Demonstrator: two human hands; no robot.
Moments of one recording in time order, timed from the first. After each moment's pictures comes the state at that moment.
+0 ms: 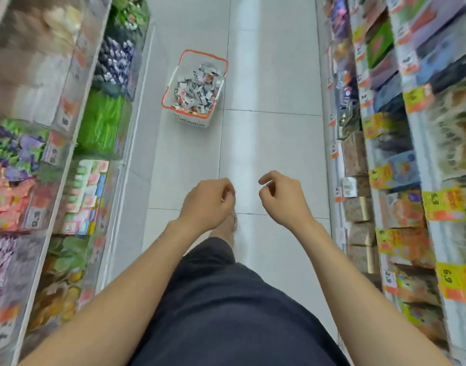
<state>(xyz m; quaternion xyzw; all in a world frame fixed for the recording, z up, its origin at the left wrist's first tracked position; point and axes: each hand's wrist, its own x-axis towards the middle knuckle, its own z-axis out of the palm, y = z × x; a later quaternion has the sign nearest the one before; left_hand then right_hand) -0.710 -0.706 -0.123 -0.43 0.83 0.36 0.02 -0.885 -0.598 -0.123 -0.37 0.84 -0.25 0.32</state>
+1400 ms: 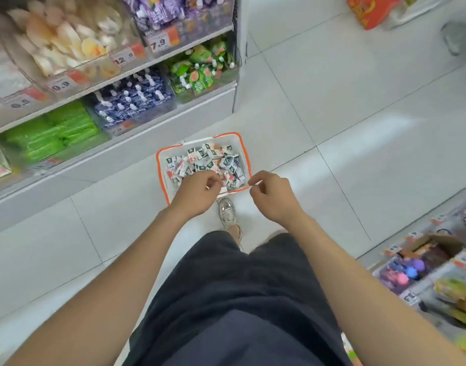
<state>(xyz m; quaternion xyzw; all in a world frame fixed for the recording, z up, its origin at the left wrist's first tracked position) -1.188 -1.396 -0.197 -0.76 0.43 0.45 -0.19 -1.383 -1.481 -0.163 -0.72 0.55 0.04 0.43</state>
